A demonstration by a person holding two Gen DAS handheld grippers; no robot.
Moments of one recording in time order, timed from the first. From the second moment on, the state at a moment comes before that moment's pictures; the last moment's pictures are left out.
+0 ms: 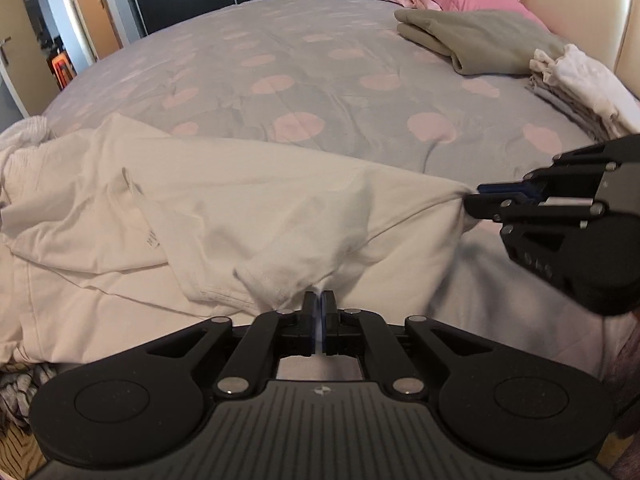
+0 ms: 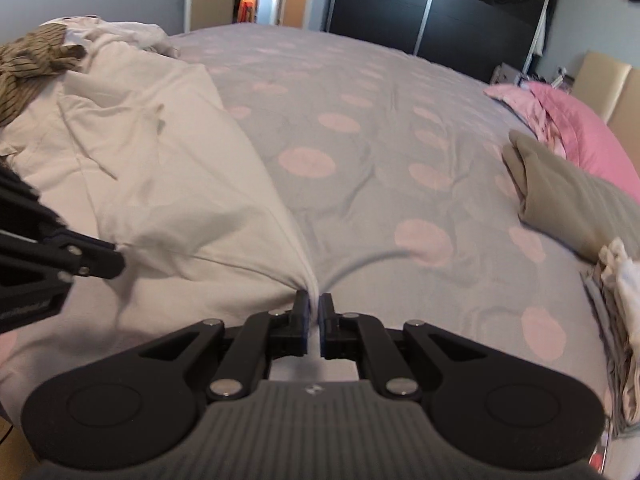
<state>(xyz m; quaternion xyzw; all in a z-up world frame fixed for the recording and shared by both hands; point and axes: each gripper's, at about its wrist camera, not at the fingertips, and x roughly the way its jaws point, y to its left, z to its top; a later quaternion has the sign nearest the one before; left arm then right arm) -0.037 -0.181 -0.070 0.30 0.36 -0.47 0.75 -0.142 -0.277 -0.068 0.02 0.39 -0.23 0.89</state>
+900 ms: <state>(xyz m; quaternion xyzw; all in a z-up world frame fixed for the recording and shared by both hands) -0.053 -0.178 -0.072 0.33 0.30 -0.48 0.75 -0.135 -0.263 -0.079 0.00 0.40 -0.22 0.89</state>
